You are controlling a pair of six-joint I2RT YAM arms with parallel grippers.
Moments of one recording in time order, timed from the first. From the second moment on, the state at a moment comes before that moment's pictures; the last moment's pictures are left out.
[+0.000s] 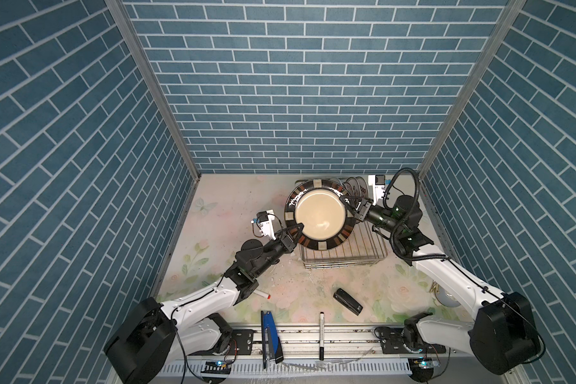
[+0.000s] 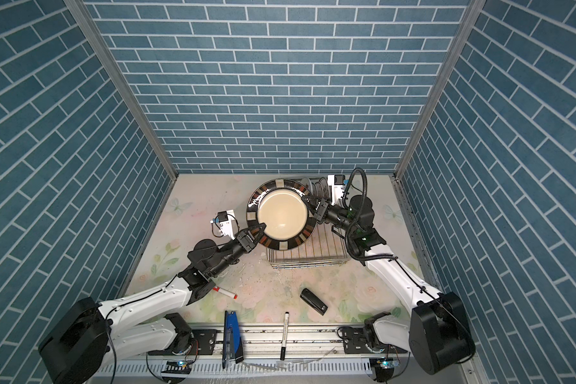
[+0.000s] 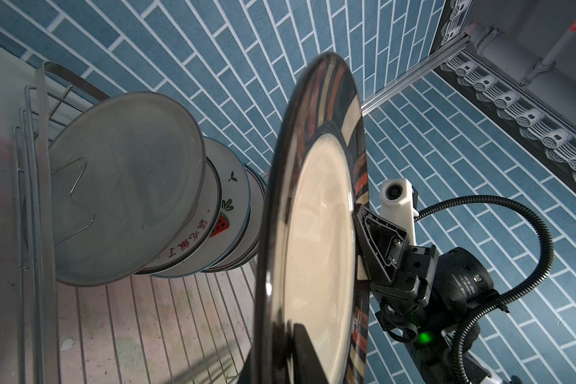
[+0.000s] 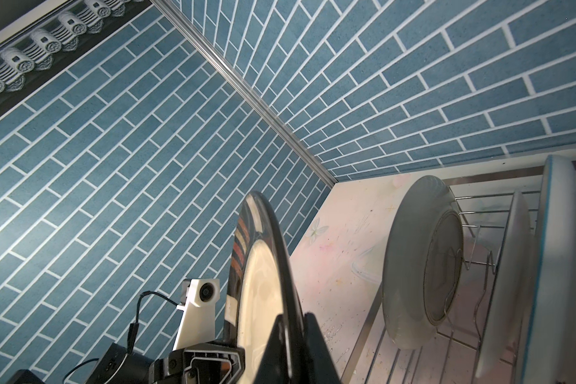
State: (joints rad) left arm -0.71 1.13 0.42 0.79 0.10 -1.00; right arm 0.42 1.23 0.81 0.43 -0.63 0.78
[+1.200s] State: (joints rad) left arm -0.64 1.11 0.30 0.73 0.09 -1.06; right arm 0.43 1.23 0.81 0.15 -0.57 0.66
